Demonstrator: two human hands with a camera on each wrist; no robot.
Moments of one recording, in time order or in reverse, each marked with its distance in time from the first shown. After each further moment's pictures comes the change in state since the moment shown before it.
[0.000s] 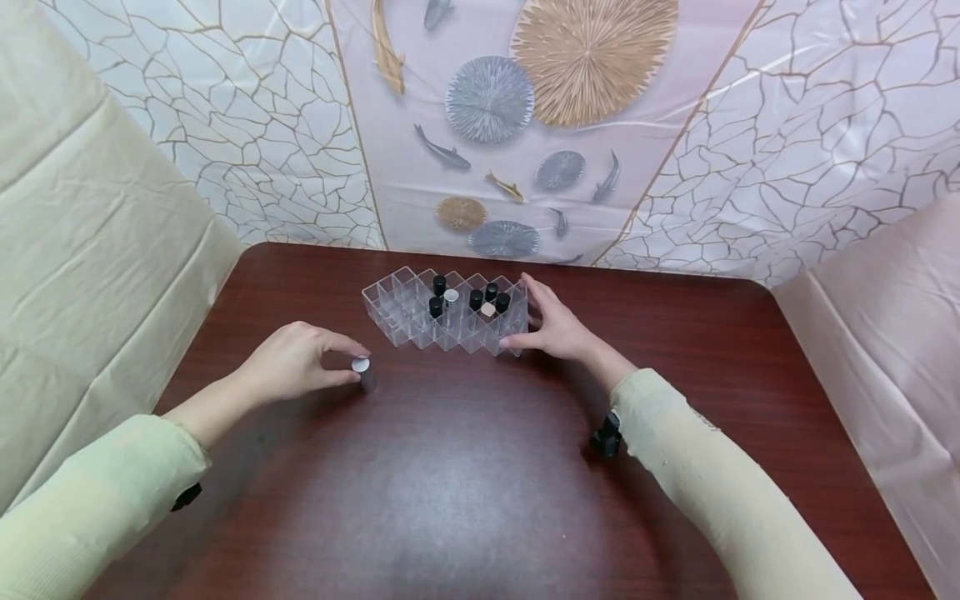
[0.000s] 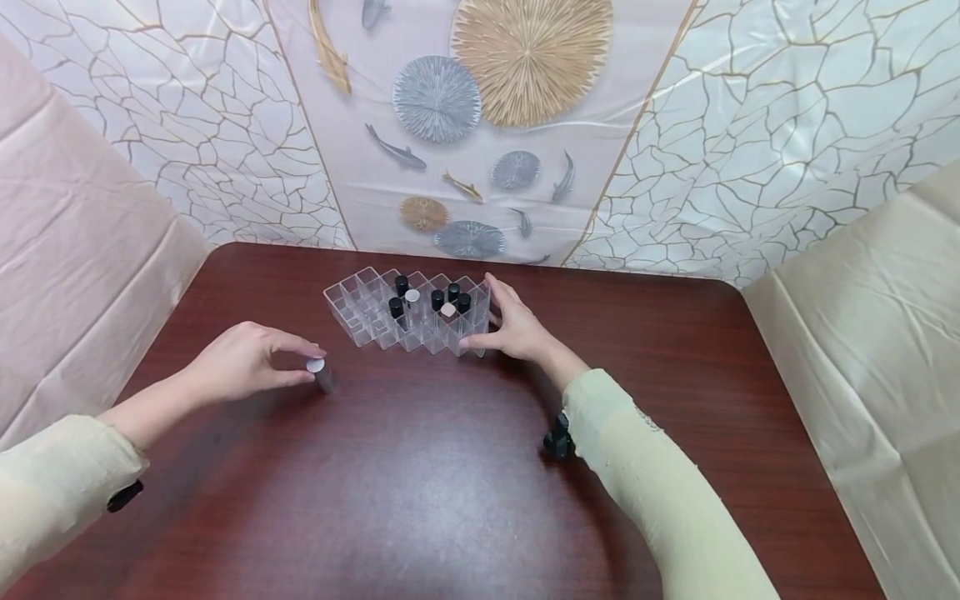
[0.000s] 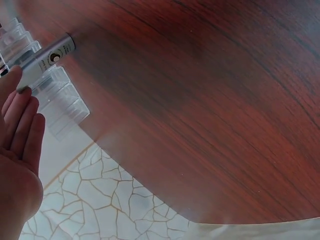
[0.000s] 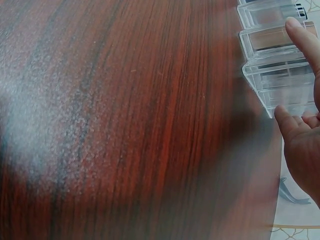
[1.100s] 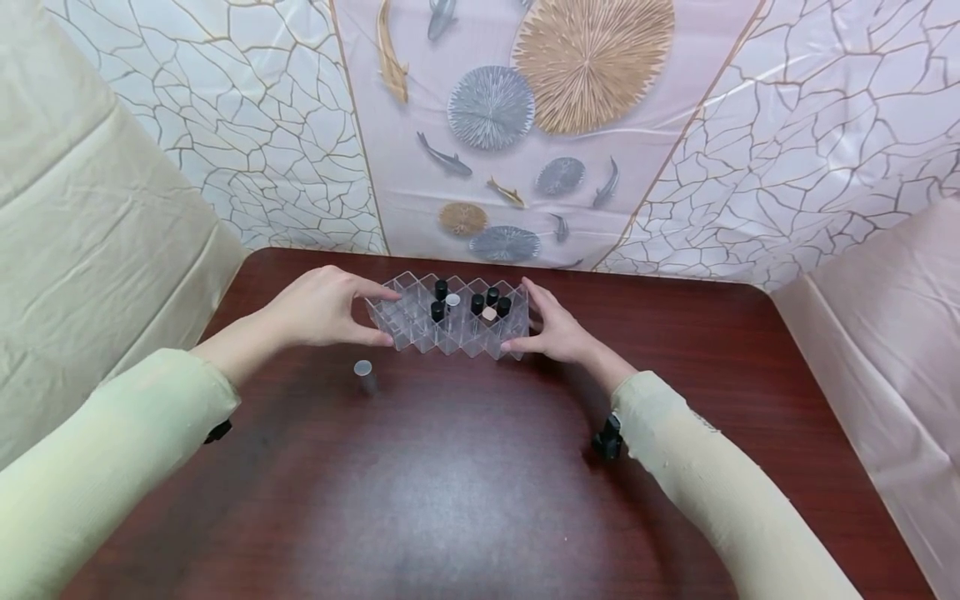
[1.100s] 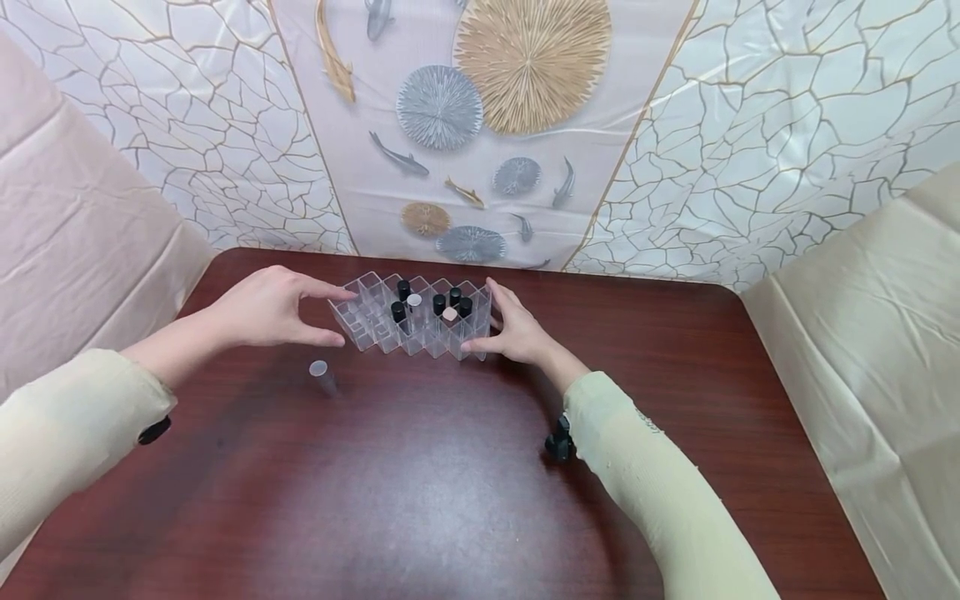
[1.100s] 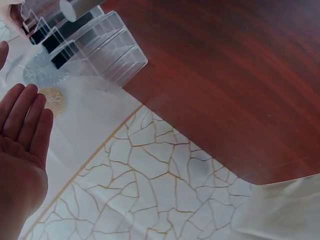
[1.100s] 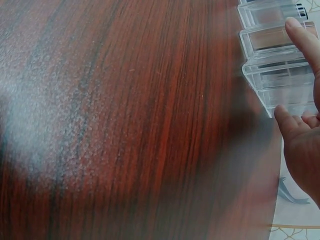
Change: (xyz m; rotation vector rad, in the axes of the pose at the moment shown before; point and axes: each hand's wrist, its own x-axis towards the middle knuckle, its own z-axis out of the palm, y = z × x) left_hand 0.070 0.014 -0.050 0.070 -0.093 -0.017; right_hand 0.000 -0.003 -0.001 -0.010 -0.004 0.006
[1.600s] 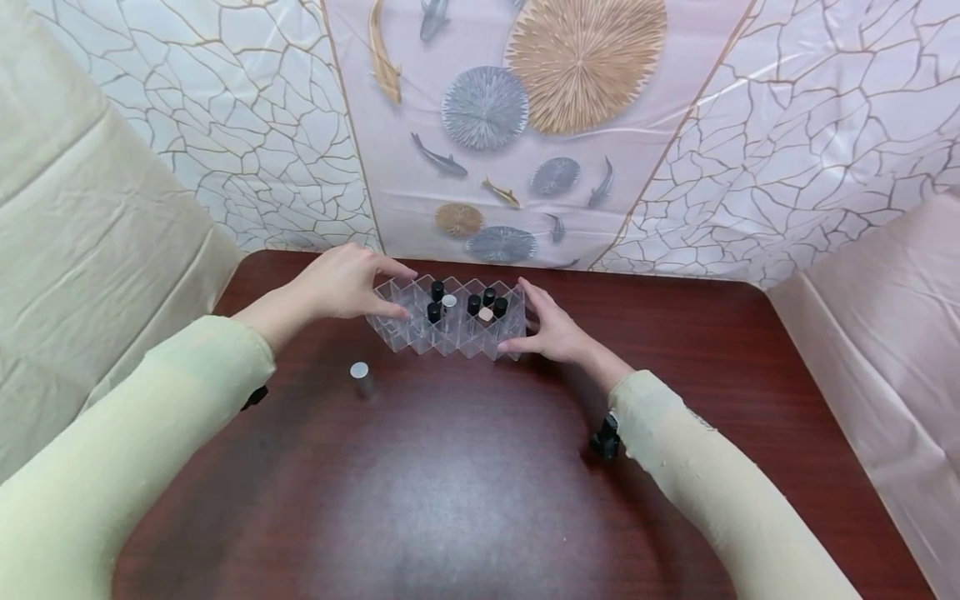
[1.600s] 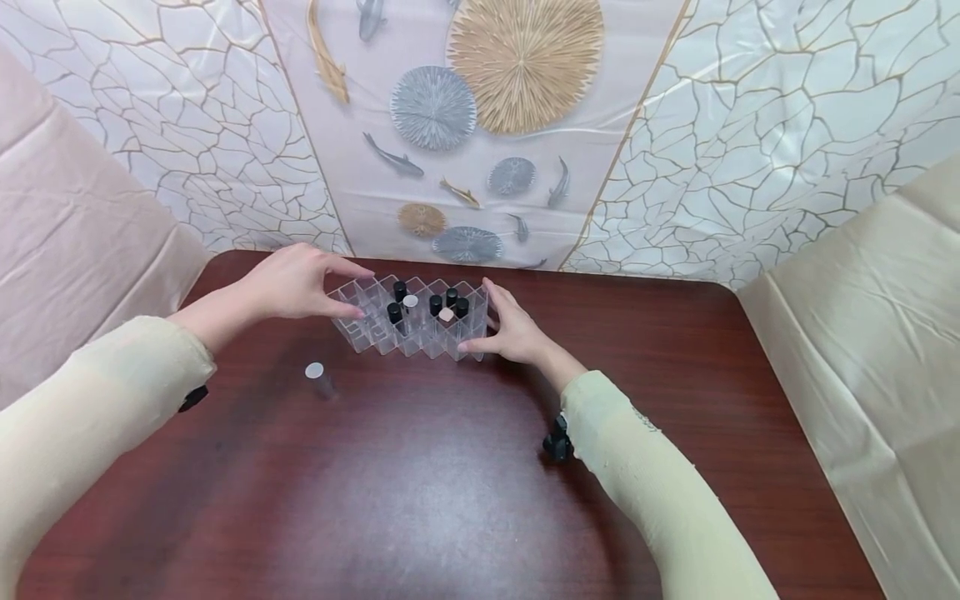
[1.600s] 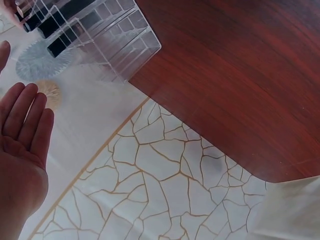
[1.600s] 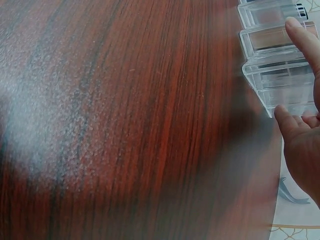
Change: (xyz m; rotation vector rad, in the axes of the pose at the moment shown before) left_hand 0.047 -0.005 0.000 0.038 -0.058 -0.067; right_hand 0.000 0.001 0.000 -0.011 0.004 0.003
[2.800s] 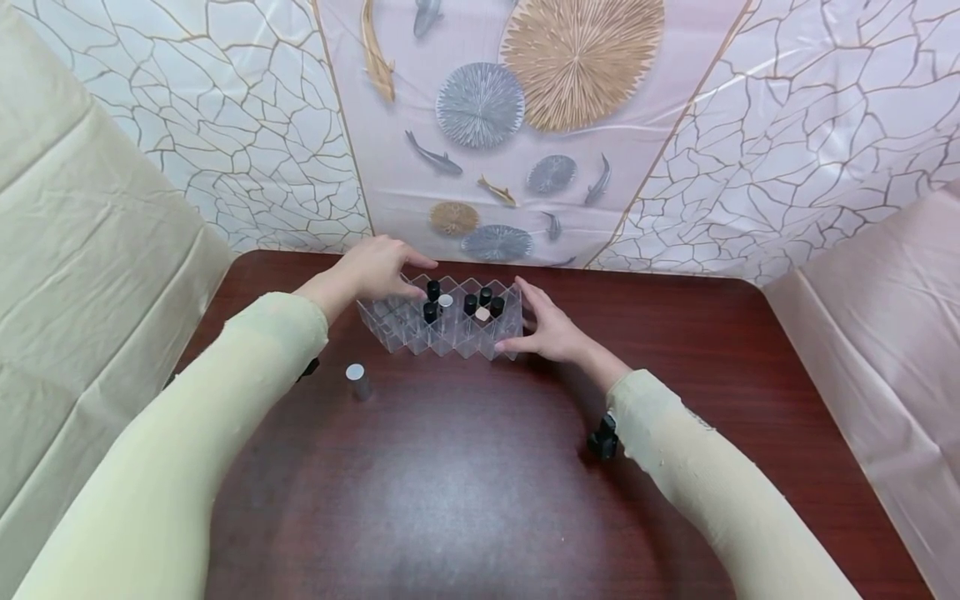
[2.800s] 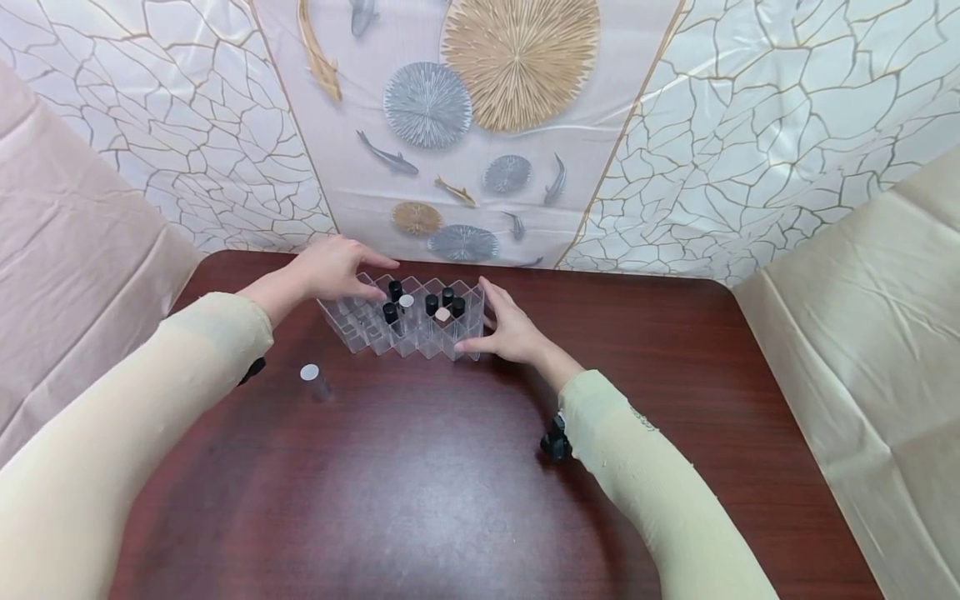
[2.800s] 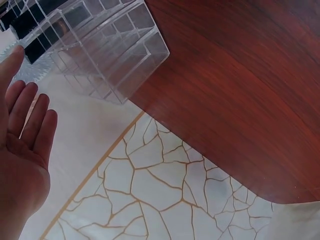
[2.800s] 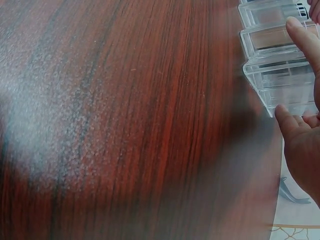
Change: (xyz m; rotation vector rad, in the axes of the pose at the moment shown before) left_hand 0.059 -0.010 0.026 0.006 -0.123 -0.046; right_hand 0.000 0.000 0.000 0.007 0.002 0.003
